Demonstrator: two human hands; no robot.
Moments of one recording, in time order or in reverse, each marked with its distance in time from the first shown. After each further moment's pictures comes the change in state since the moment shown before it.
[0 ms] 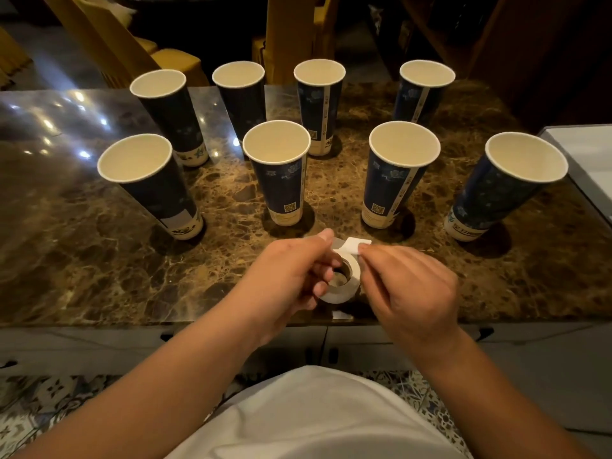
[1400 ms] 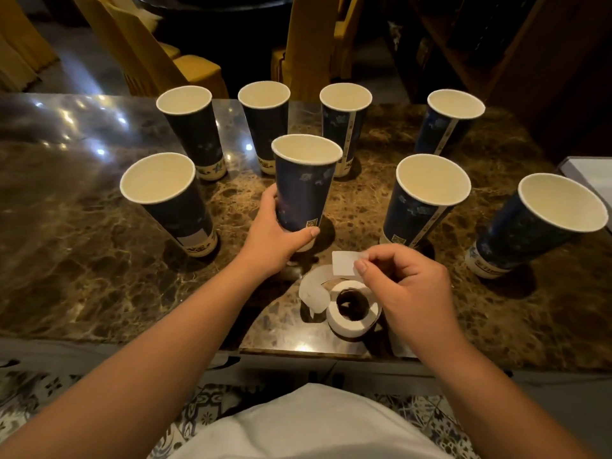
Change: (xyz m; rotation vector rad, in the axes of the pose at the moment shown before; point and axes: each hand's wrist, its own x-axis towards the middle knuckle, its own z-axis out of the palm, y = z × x) left_hand 0.112 -0.004 -0.068 0.334 0.335 0.382; right_hand 0.049 -0.004 0.021 0.594 -0.277 0.749
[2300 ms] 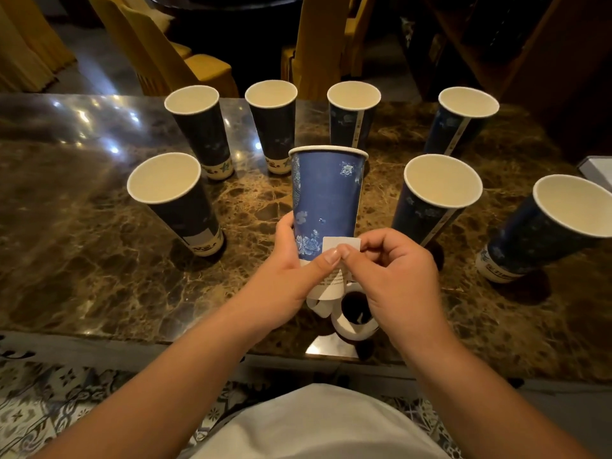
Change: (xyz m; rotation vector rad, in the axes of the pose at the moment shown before) left_hand -0.075 0.047 -0.002 -0.285 -0.253 -0.089; right_hand 0.013 -0.022 0.020 0.157 0.028 0.170
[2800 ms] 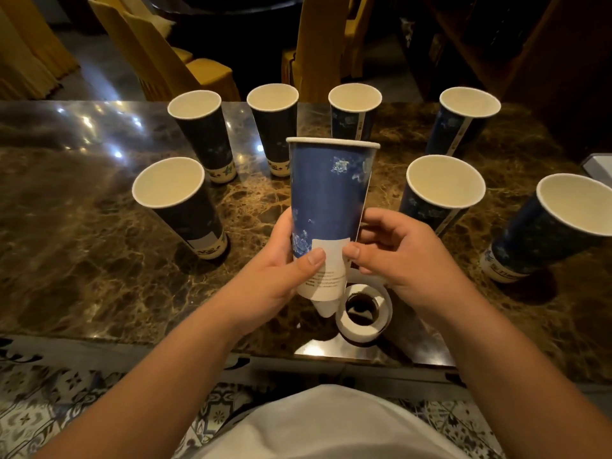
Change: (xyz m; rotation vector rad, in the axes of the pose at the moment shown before) left_hand 0.004 -0.005 -0.025 -0.109 -0.185 0.033; right_hand 0.029 -0.009 -0.022 0.032 -0.379 0.129
